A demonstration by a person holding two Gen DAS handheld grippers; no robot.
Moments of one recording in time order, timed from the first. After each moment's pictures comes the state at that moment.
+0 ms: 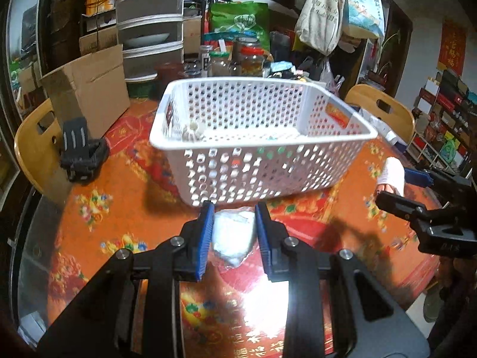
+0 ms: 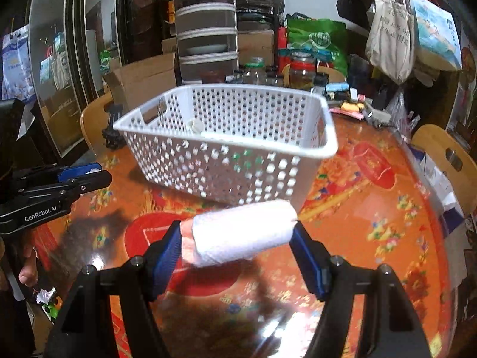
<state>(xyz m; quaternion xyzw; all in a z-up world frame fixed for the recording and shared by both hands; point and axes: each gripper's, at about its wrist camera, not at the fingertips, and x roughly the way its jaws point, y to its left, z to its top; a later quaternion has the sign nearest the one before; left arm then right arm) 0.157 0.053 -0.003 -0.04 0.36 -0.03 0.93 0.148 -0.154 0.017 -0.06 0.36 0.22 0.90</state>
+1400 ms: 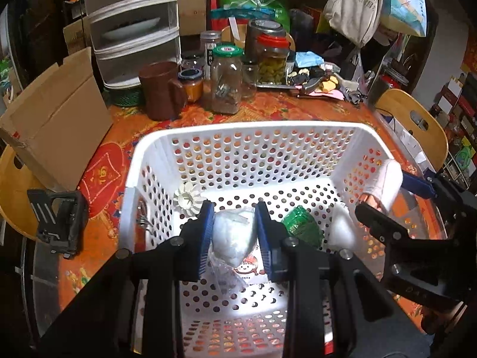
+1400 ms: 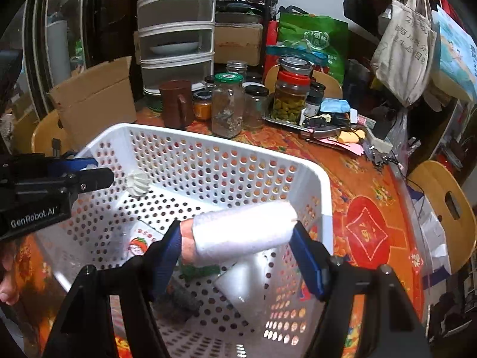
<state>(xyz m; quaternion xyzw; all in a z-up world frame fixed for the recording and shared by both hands) 0.382 0.055 0.010 -0.04 0.45 0.00 0.89 0.329 -0.108 0.024 -0.10 0.40 0.17 0.89</state>
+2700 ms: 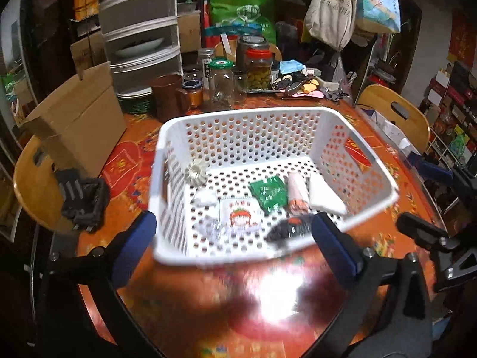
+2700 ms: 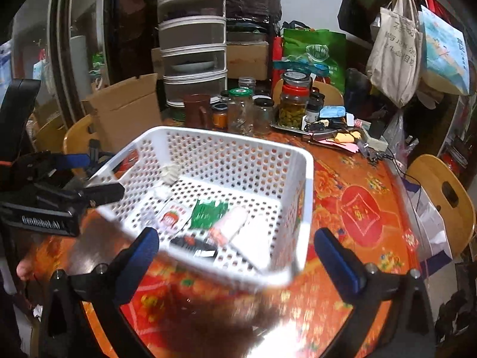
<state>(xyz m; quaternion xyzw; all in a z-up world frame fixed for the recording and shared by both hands) 0.258 0.050 0.051 -0.01 0.40 -0.01 0.92 0.218 -0.153 0.065 -0.06 0.36 0.22 0.90</state>
